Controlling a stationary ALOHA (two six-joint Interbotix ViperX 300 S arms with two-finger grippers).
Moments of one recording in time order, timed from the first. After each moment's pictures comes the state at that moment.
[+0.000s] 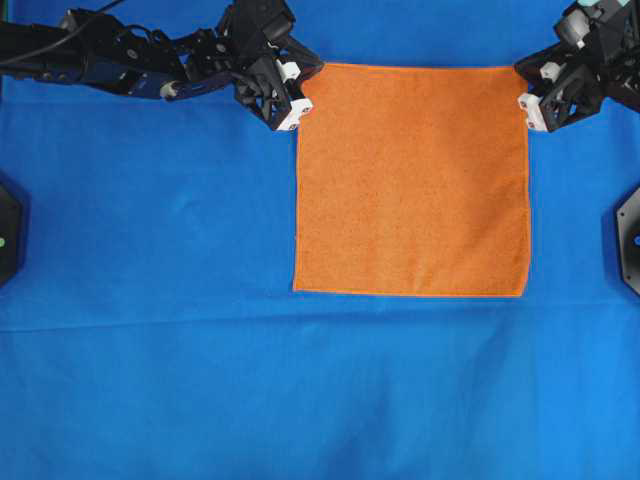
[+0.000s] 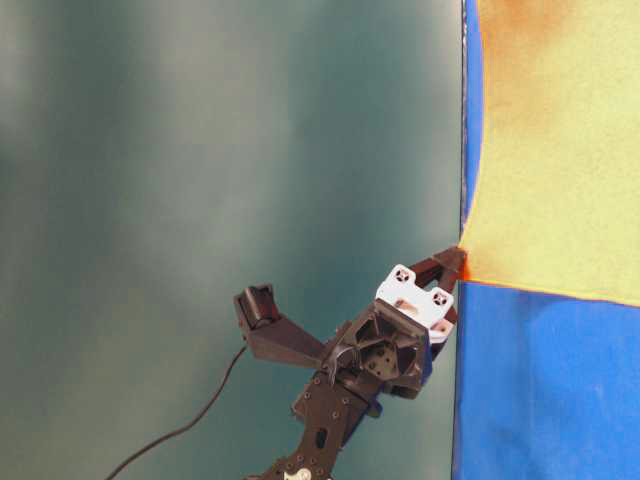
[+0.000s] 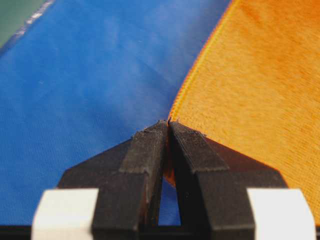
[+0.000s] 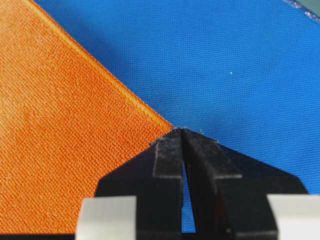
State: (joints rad) left arm 0.43 0.27 0.55 -0.03 -0.26 -0.03; right arm -0.80 -0.28 1.18 -0.03 -0.20 0.09
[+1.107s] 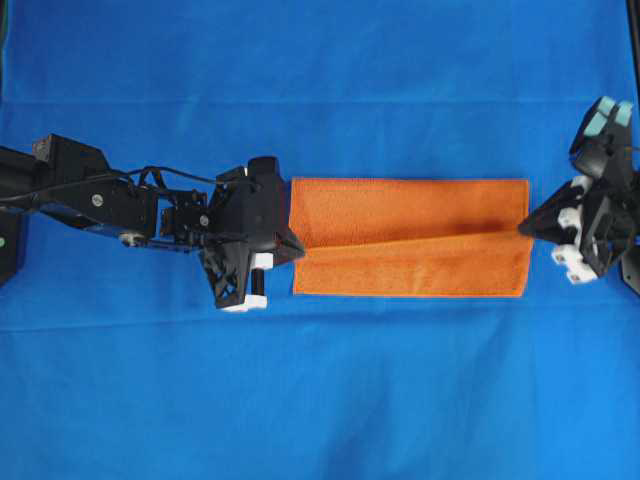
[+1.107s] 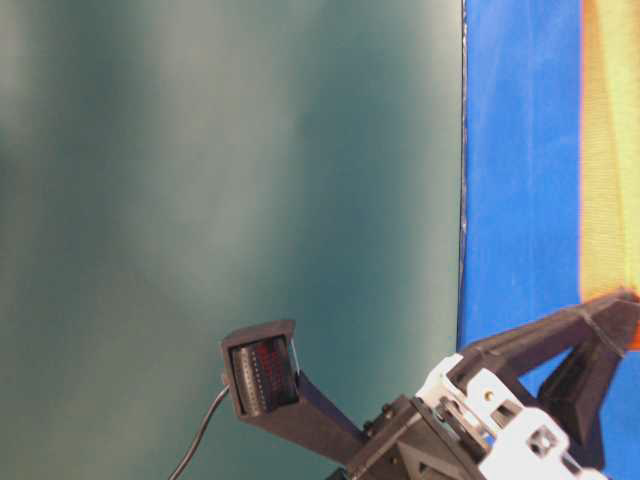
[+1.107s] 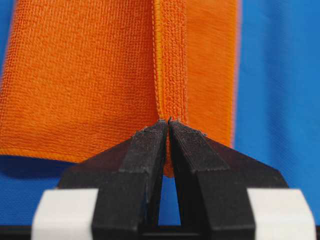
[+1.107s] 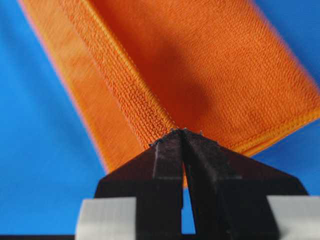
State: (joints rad) left arm -0.04 0.13 0.71 -0.03 -0.09 -0.05; right arm -0.04 -0.66 1.29 0.04 0.28 0.58
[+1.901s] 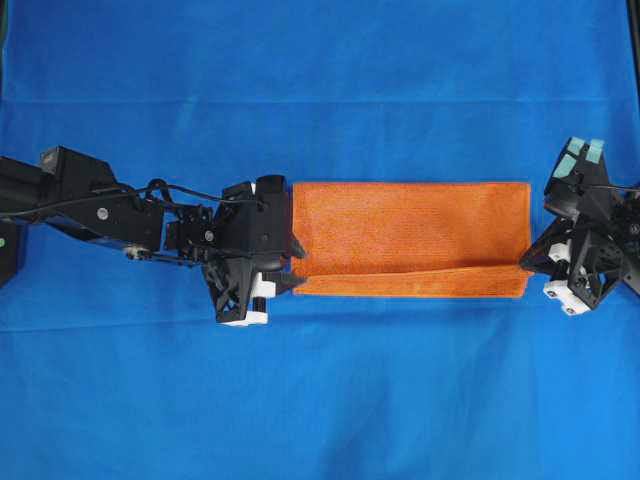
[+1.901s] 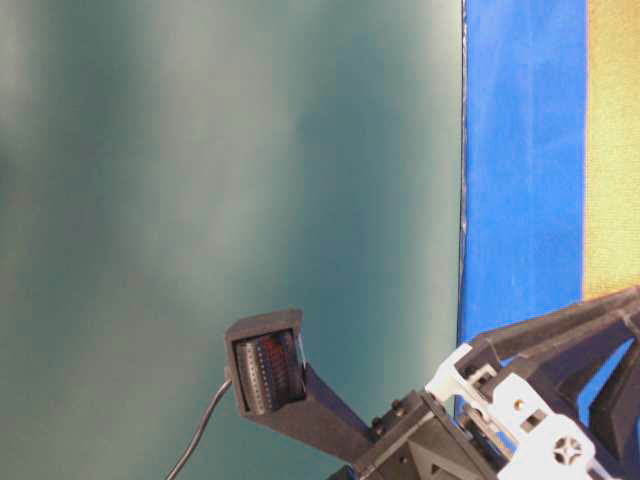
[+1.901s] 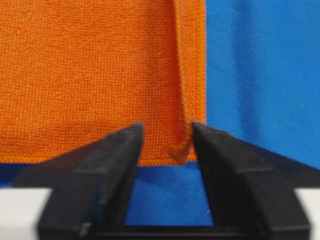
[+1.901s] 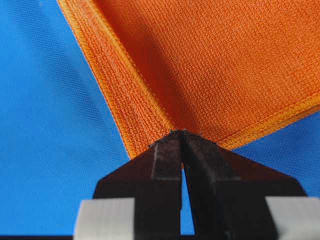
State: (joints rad) left arm -0.07 0.15 0.69 -0.03 -0.08 -0.04; right arm 0.10 -0.55 1.28 0.04 0.22 0.66
